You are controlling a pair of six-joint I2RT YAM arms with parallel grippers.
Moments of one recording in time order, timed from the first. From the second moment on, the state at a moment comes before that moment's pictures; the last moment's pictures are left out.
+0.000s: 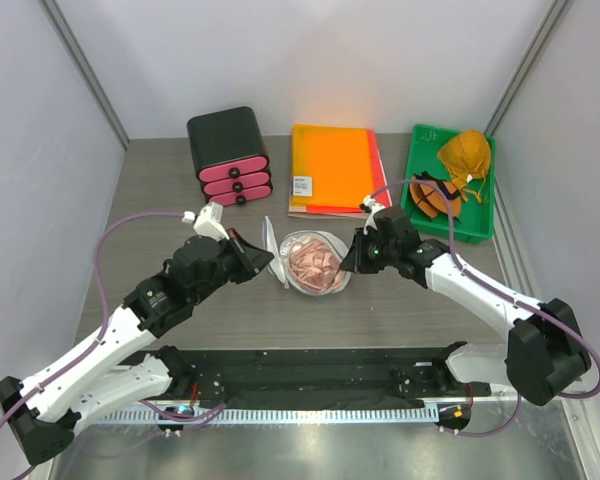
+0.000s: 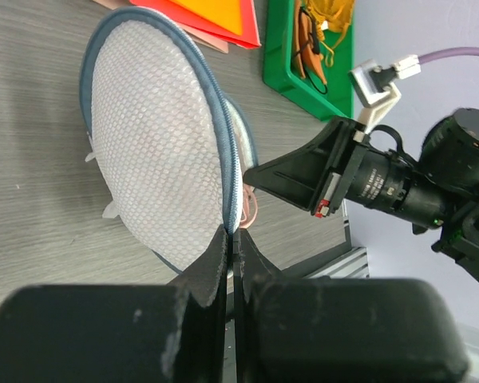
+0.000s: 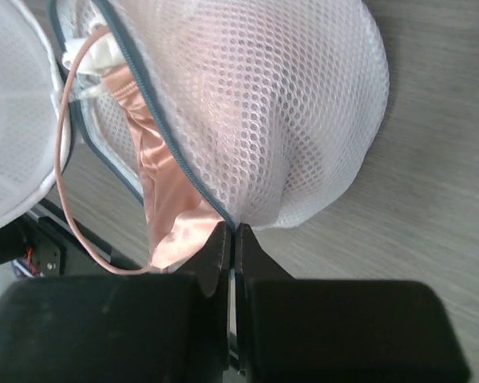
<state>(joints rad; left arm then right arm) -0.80 0.80 0.80 -0.38 -0.18 -0.96 0.53 1.25 0.79 -0.29 -0.25 0.51</state>
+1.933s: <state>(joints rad) -0.75 0.95 0.94 -0.40 0.02 -0.76 0.51 1.34 1.07 -0.80 -0.14 0.40</state>
